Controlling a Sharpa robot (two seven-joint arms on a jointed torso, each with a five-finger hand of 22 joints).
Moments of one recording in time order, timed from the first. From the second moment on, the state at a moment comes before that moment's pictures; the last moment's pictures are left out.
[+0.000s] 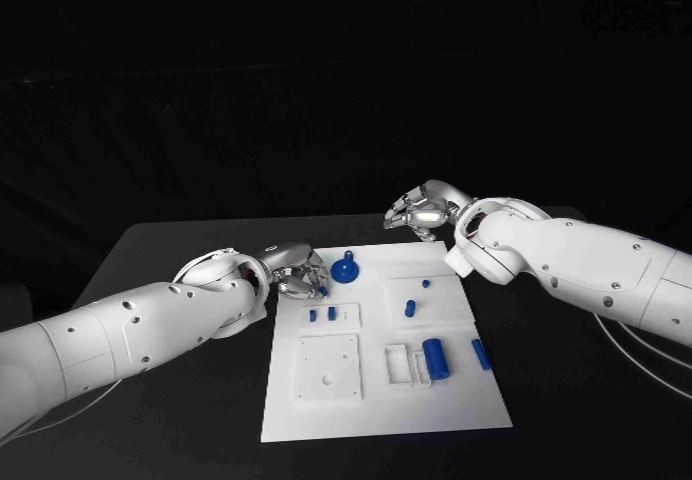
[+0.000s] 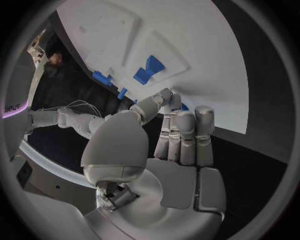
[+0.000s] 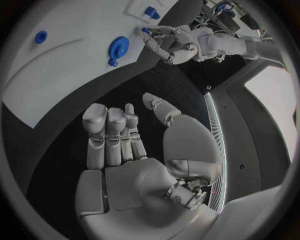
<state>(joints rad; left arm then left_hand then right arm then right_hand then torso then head) 1.25 -0.59 -0.10 1.19 -1.32 -0.21 0.08 1.16 -0.06 0.64 -0.28 0.10 1.03 0.10 0.30 0.54 1.28 0.03 0.25 0.10 1.23 -0.07 1.39 0.42 0.05 1.02 -0.16 1.07 1.29 1.32 -0.69 0.02 1.27 -0.93 -0.29 -0.11 0.95 -0.15 0.58 -0.22 0.35 0.92 0.12 0.26 0.55 1.08 0.02 1.16 1.02 1.30 -0.09 1.06 1.17 0.12 1.30 -0.11 1.03 1.23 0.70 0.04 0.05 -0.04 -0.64</state>
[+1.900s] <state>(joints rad) 1.25 -0.57 -0.10 1.19 -1.41 -0.20 0.06 1.17 -0.09 0.65 -0.28 0.09 0.98 0.13 0.26 0.51 1.26 0.05 0.21 0.10 1.22 -0.07 1.38 0.42 0.05 1.01 -0.16 1.07 1.29 1.32 -0.69 0.02 1.27 -0.93 -0.29 -0.11 0.95 -0.15 0.58 -0.22 0.35 0.92 0.12 0.26 0.55 1.08 0.02 1.16 1.02 1.29 -0.09 1.06 1.17 0.12 1.30 -0.11 1.02 1.23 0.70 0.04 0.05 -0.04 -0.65</state>
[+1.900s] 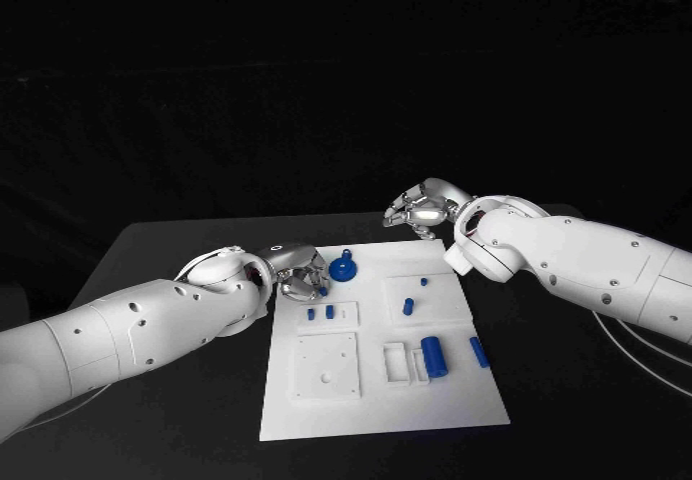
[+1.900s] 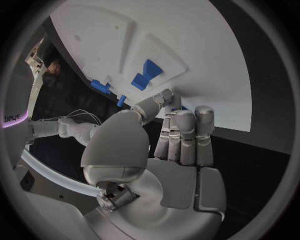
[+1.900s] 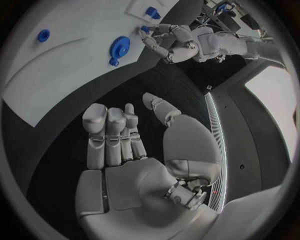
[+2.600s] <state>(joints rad) 1.25 -0.58 -0.10 1.17 -1.40 -0.21 0.06 1.20 -0.14 0.65 -0.28 0.09 0.92 0.14 0.24 0.49 1.23 0.07 0.18 0.10 1.20 -0.05 1.37 0.41 0.04 1.00 -0.15 1.06 1.28 1.32 -0.70 0.02 1.27 -0.92 -0.29 -0.10 0.95 -0.15 0.58 -0.22 0.35 0.91 0.13 0.24 0.55 1.07 0.02 1.16 1.01 1.29 -0.09 1.04 1.16 0.12 1.29 -0.10 1.00 1.23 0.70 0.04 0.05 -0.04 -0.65</state>
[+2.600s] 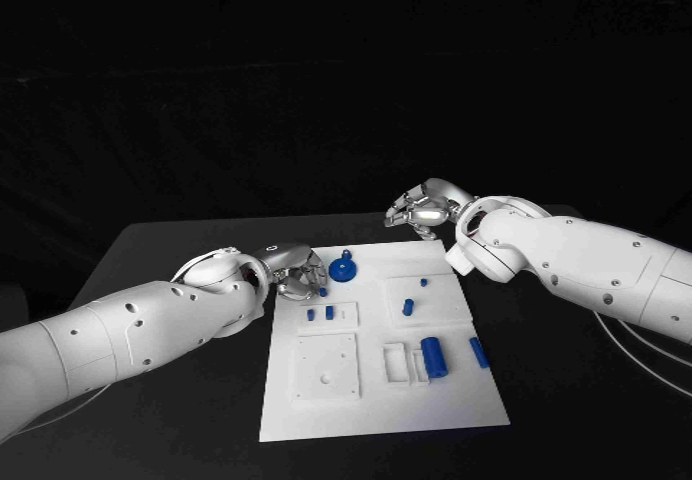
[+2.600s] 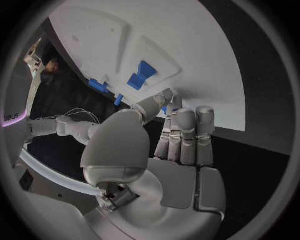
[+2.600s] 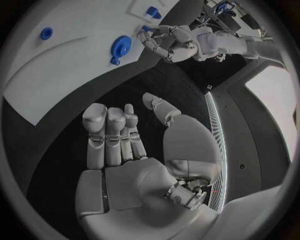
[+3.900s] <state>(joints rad) 1.28 -0.77 -0.10 1.23 -0.54 -0.12 0.25 1.13 -0.13 0.56 -0.29 0.12 0.89 0.16 0.28 0.50 1.19 0.12 0.13 0.09 0.87 0.12 0.67 0.18 0.05 0.65 0.02 0.64 1.10 1.27 -0.83 -0.01 1.29 -1.40 -0.14 0.07 1.12 -0.15 0.48 -0.29 0.37 0.92 0.15 0.27 0.57 1.08 0.09 0.26 0.30 1.28 -0.03 0.73 0.96 0.20 1.24 -0.02 0.69 1.07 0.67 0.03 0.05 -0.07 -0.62</state>
